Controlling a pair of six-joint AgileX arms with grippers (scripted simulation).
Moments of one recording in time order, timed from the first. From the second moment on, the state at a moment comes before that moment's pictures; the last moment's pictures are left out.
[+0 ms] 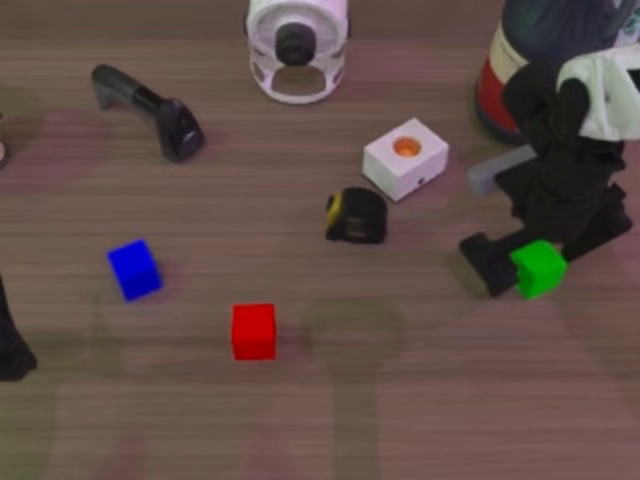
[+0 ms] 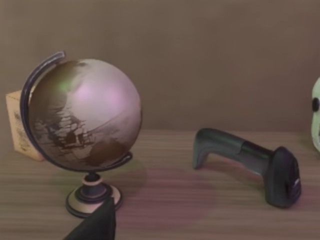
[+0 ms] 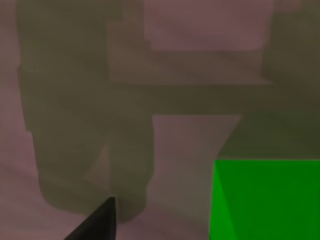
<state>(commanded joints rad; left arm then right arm) 0.02 0.00 0.00 0.00 0.00 0.00 0.30 2.17 1.45 -0.85 0.00 -0.16</state>
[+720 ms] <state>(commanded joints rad) 0.02 0.00 0.00 0.00 0.00 0.00 0.30 2.17 1.45 -0.85 0.00 -0.16</state>
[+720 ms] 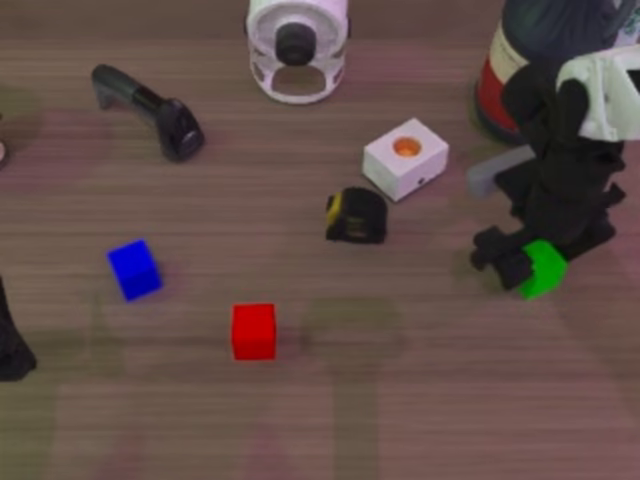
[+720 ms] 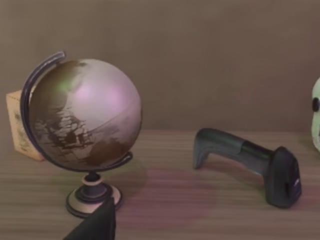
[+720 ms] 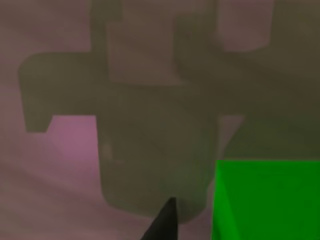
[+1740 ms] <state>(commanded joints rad) 0.02 0.00 0.00 0.00 0.00 0.00 0.30 2.13 1.51 -0.94 0.00 -0.16</state>
